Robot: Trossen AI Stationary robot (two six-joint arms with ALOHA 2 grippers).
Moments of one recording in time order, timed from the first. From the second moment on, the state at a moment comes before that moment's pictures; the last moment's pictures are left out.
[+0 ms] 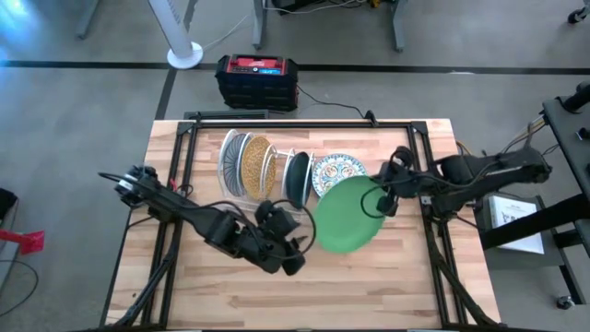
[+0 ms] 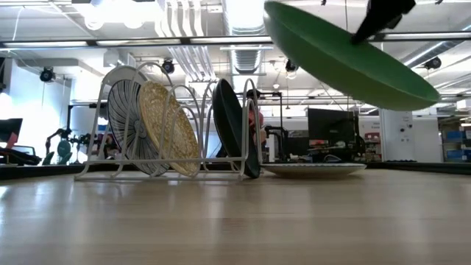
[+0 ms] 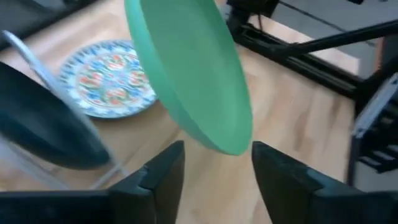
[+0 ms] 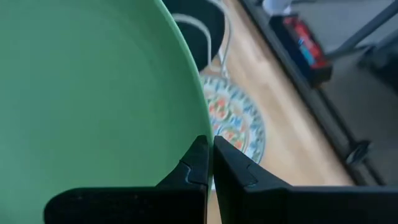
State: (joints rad) left arm -0.47 1.74 1.66 -0.74 -0.65 -0.83; right arm 0.24 1.00 1.04 -0.98 0.54 0.33
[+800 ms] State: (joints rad) left arm -0.45 1.77 1.67 -0.67 -0.65 -1.11; right arm 0.44 1.17 1.23 -0.91 0.68 0.25
